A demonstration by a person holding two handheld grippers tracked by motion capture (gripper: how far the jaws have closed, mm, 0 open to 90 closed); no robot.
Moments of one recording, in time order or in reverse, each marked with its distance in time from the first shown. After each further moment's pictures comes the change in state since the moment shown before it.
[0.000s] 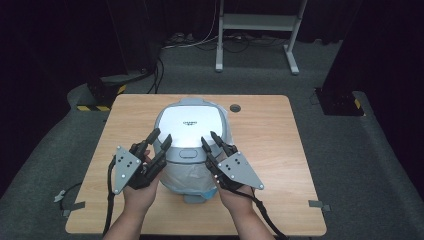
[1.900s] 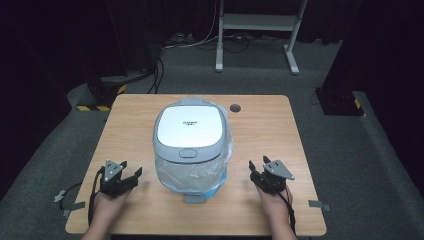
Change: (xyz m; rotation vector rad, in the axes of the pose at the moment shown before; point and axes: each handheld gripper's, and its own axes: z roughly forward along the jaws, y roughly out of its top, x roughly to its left) left arm 0.120 -0.176 -0.030 0.671 0.126 -0.057; right arm -0.111 -0.172 -0.028 0.502 -0.196 0.156
